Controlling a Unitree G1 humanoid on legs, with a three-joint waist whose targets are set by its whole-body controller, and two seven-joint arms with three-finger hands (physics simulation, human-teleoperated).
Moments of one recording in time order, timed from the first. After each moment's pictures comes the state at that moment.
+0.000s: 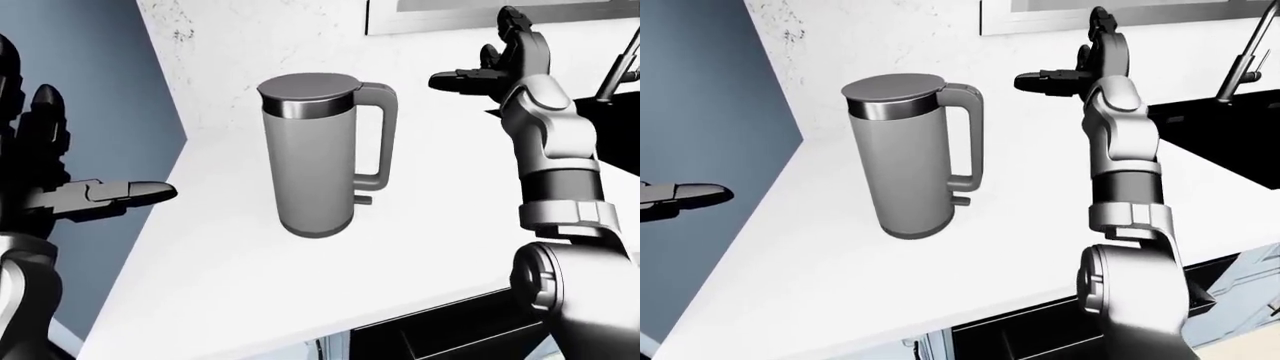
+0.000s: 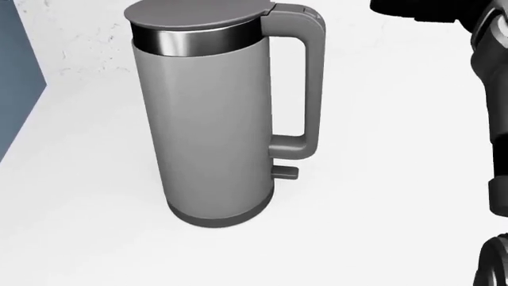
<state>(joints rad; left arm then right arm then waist) -0.33 0.48 0.59 -0.81 -0.35 0.93 0.02 -1.13 -0.48 -0.20 0.69 0.18 0.35 0.01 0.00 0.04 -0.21</state>
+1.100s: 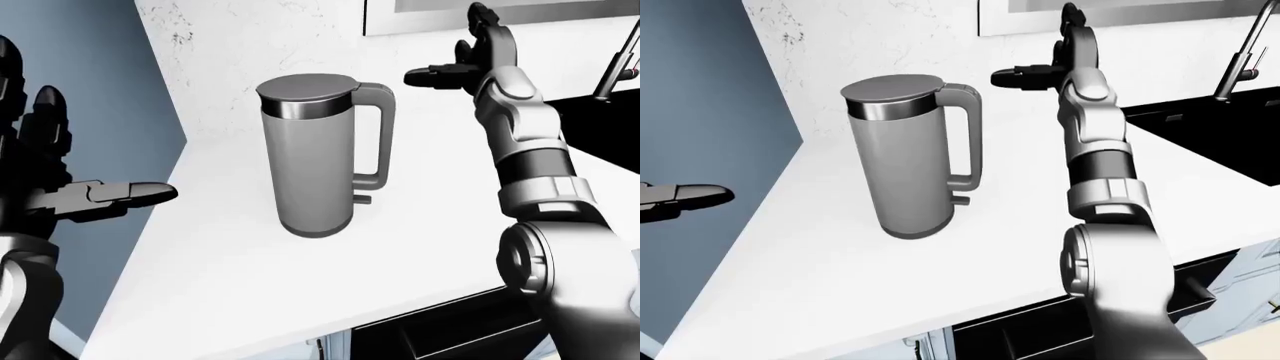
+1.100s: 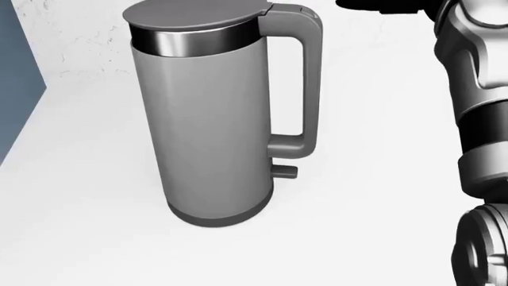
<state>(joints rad) -0.33 0.48 0.58 -0.81 -0.35 0.92 0.01 -1.27 -0.41 -0.17 0.94 0.12 0.23 0.02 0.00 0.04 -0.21</state>
